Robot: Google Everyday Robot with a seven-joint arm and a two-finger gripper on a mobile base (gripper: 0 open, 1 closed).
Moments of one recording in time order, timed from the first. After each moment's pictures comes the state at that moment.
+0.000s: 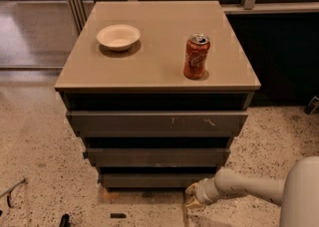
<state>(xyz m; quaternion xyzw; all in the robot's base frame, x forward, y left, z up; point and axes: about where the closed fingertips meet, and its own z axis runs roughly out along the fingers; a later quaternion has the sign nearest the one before) 0.482 -0.136 0.252 -0.61 0.74 0.18 0.22</state>
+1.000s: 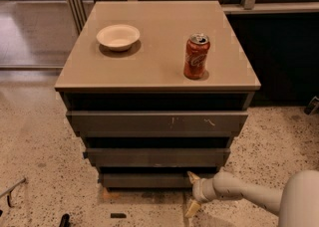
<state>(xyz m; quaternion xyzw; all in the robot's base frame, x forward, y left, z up) 0.514 -0.126 0.215 -0.62 0.72 0.16 0.28</state>
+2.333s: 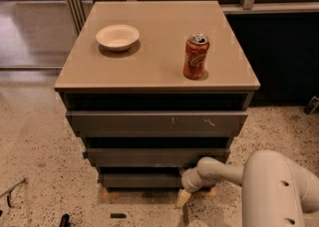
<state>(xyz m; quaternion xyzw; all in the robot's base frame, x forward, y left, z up) 0.555 -0.093 0.189 -0.63 0.72 0.18 0.22</state>
